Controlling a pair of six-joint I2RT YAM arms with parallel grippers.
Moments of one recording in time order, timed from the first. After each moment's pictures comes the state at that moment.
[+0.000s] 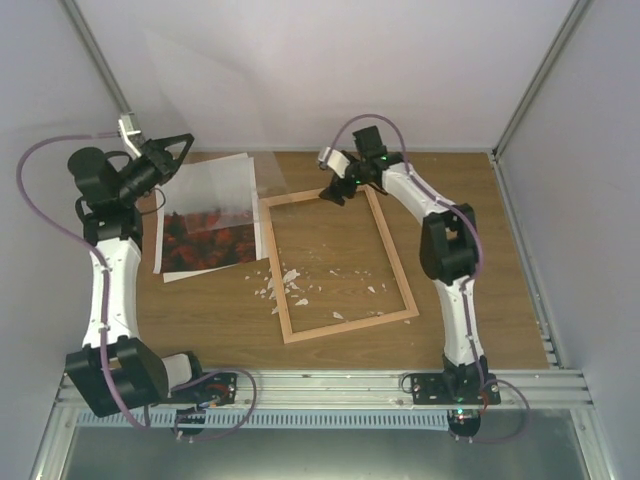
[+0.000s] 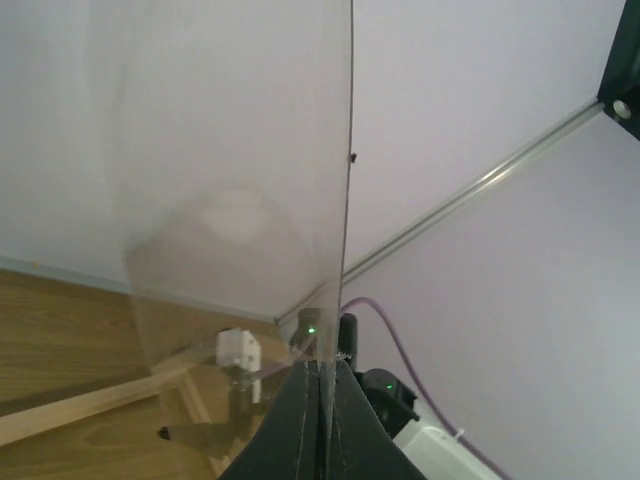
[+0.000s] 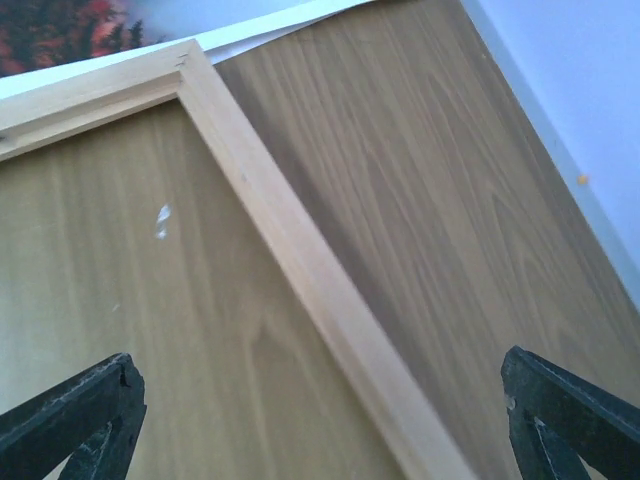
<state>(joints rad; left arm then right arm) 0.29 1.23 1.18 0.14 0.96 -0.96 0.36 2.24 1.95 -0.56 -0.50 -0.73</state>
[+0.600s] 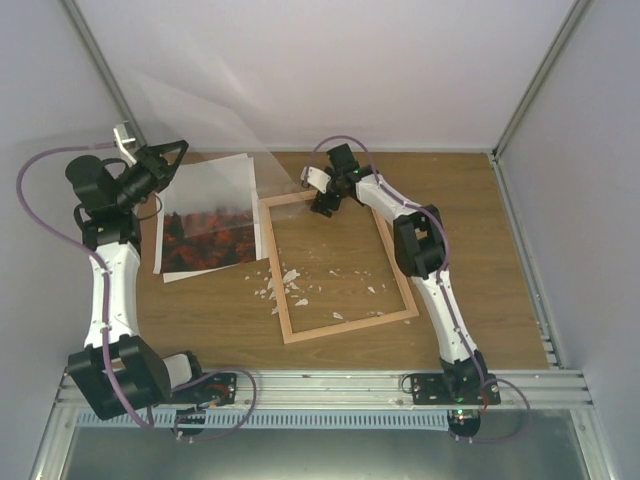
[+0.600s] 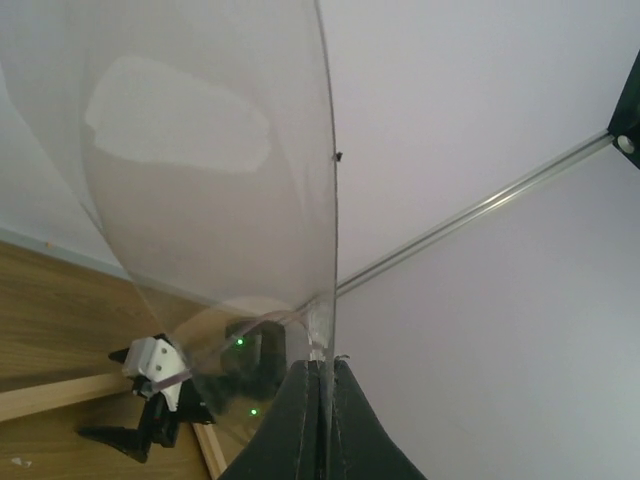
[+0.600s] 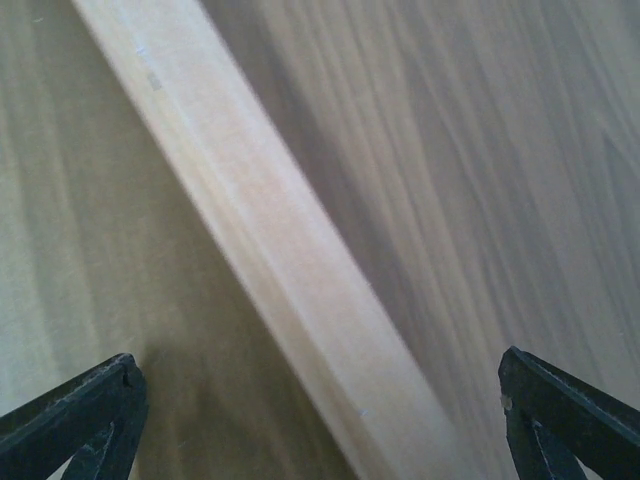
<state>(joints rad) 0.35 1.21 1.11 0.18 0.97 -1.03 0.45 2.55 2.19 -0.58 -0.27 -0.78</state>
